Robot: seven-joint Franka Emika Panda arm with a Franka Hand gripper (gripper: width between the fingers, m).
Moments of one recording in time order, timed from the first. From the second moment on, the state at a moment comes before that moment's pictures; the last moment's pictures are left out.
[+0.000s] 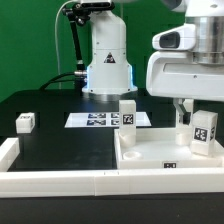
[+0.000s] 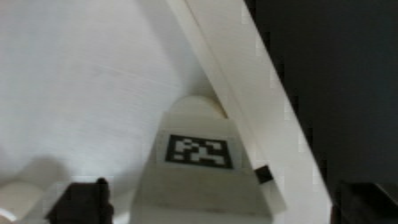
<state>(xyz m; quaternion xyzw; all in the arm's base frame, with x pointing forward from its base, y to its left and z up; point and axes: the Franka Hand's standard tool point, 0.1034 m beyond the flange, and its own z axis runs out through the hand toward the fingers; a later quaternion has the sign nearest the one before) 0.602 0.131 0.078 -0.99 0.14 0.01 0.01</state>
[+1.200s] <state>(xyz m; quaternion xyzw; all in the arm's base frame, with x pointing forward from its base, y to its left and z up) 0.603 0.127 0.079 -0.95 -0.31 0.00 0.01</state>
